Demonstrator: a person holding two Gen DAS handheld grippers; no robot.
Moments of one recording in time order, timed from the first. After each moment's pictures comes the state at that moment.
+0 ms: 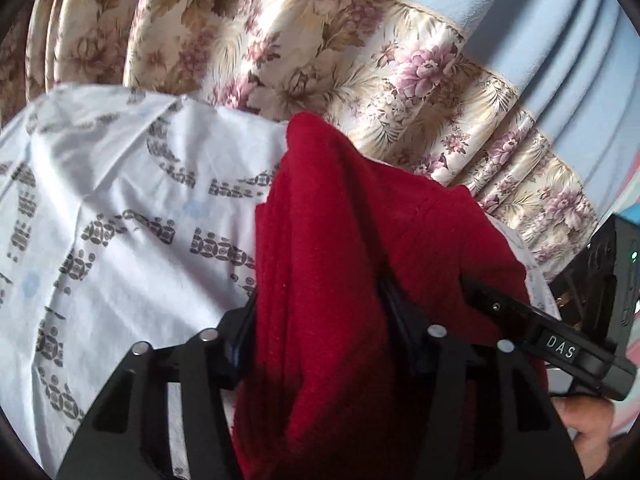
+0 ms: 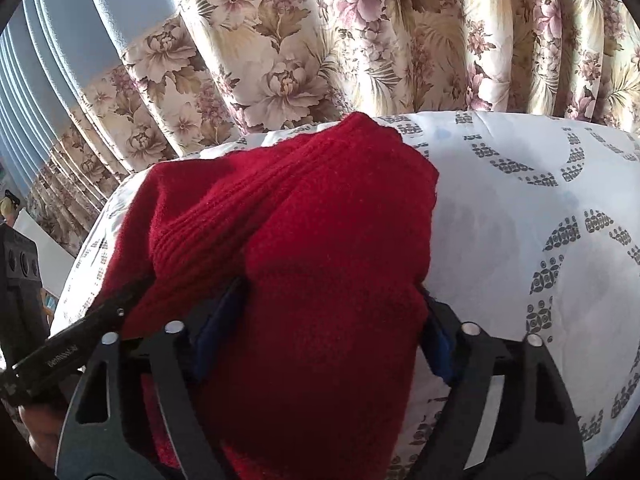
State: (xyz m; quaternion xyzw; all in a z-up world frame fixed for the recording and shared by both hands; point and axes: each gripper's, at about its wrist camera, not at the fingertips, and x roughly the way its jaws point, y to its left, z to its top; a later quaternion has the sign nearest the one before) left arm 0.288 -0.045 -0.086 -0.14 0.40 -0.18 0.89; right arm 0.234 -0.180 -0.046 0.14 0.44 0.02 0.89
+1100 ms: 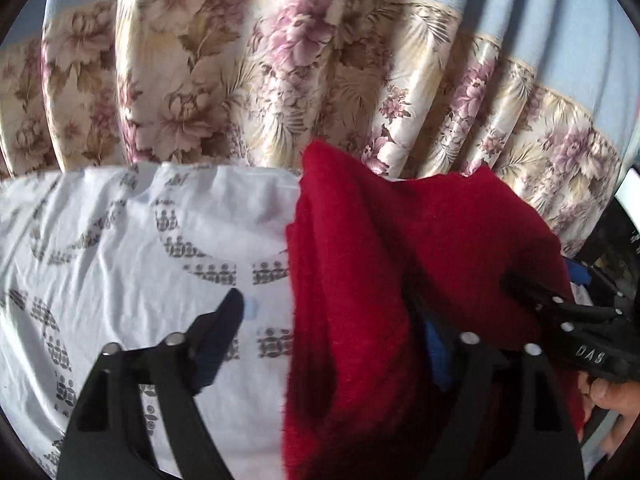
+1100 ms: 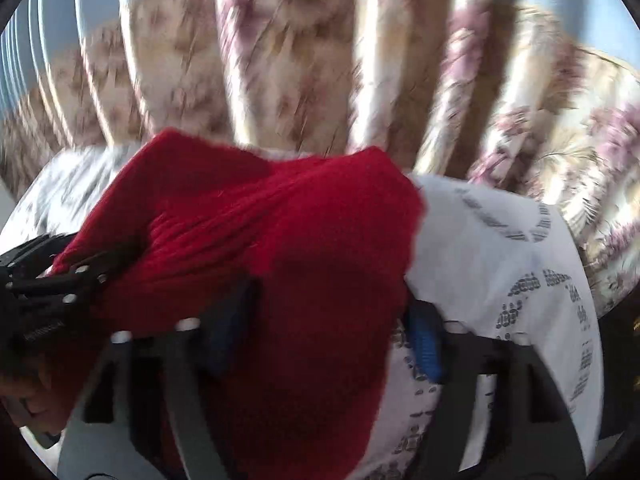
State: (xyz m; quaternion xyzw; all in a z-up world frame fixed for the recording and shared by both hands) left arm 0.324 -0.227 -0.075 -0.03 0.39 -0.18 0.90; right arm 0.214 -0.350 -0.035 0.01 0.41 -0.05 0.91
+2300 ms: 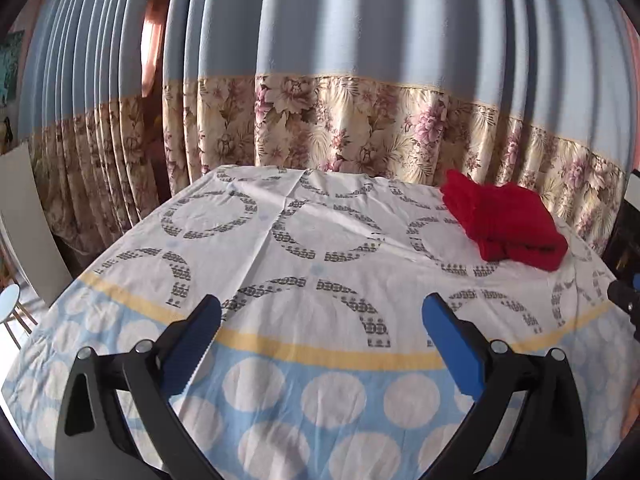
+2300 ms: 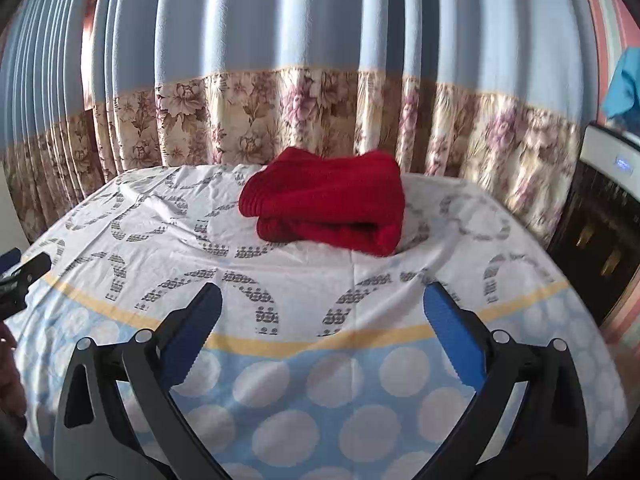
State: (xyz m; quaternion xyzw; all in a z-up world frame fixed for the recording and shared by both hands) left arm 0.007 0.001 -0.041 -0.02 0.25 -0.02 0.97; right arm -0.082 -0.170 0.017 0.01 0.29 -0.10 0.95
